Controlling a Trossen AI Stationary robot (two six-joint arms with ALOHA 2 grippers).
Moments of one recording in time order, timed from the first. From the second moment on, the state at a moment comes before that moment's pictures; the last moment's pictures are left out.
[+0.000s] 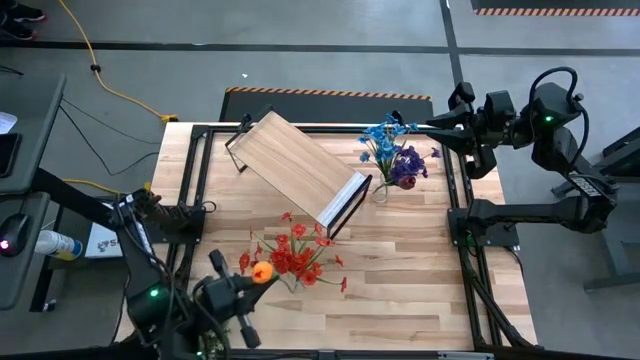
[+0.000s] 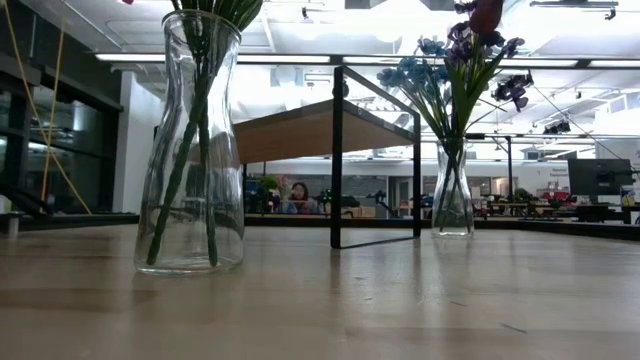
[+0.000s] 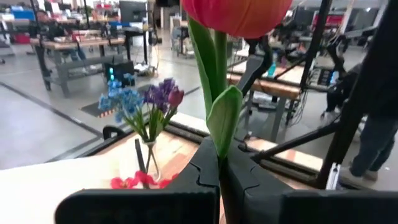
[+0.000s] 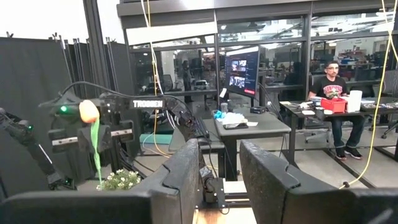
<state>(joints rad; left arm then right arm) -0.97 1.77 1.98 -0.98 -1.47 -0.88 -0.42 0.88 1.38 -0.33 -0.48 0.14</state>
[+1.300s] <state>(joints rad) -0.93 1.77 1.70 -1.17 -1.57 -1.26 -0.42 0.88 1.38 -0.32 -0.48 0.14</state>
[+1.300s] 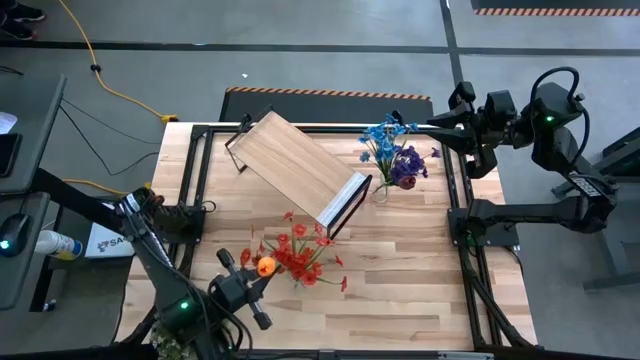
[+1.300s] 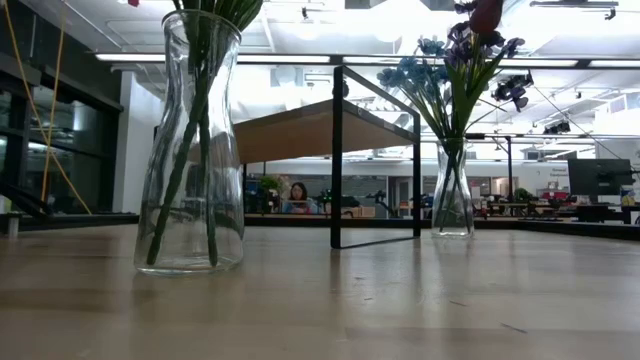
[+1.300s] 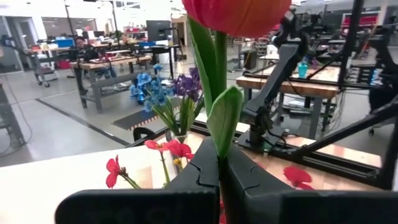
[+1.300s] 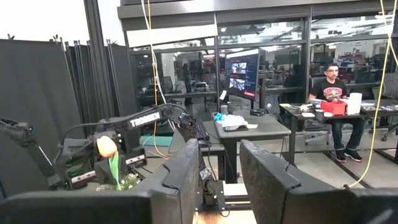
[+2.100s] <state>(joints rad) -0.90 1.77 1.65 -1.02 -1.42 -1.29 -0.42 0.88 1.38 -0.32 -0.48 0.13</state>
